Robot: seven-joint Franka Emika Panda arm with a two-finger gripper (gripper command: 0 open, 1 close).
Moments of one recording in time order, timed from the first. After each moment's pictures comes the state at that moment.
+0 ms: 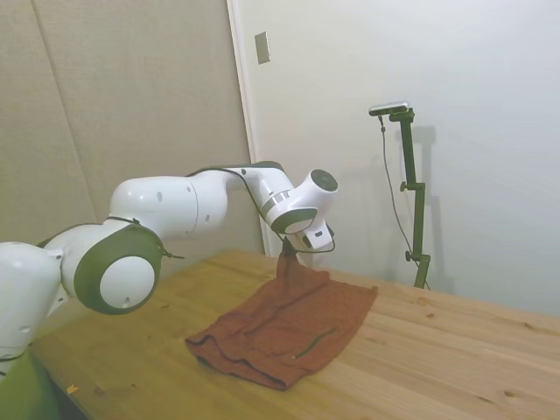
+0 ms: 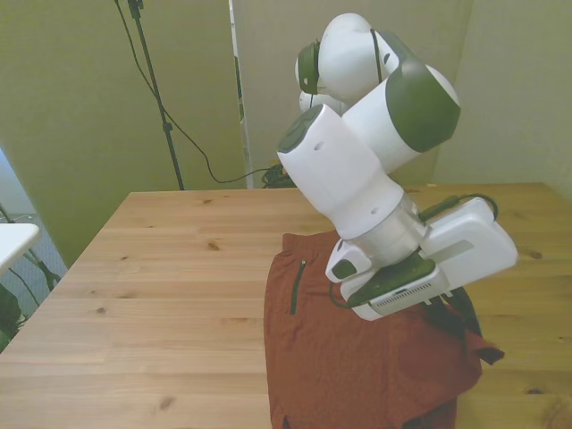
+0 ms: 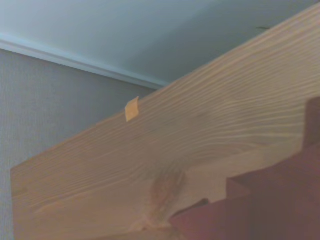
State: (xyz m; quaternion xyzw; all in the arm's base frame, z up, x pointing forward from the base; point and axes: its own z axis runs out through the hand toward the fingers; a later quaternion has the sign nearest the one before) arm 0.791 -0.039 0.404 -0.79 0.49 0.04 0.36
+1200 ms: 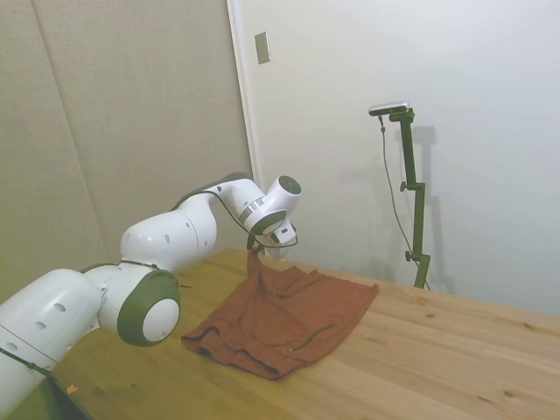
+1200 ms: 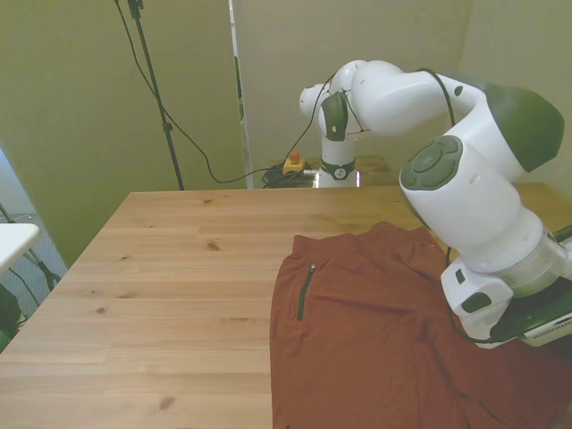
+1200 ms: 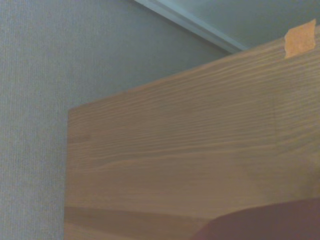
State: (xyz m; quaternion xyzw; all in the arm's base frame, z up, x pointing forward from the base) arm 0.815 0.092 0.392 -0.83 0.40 0.06 0.38
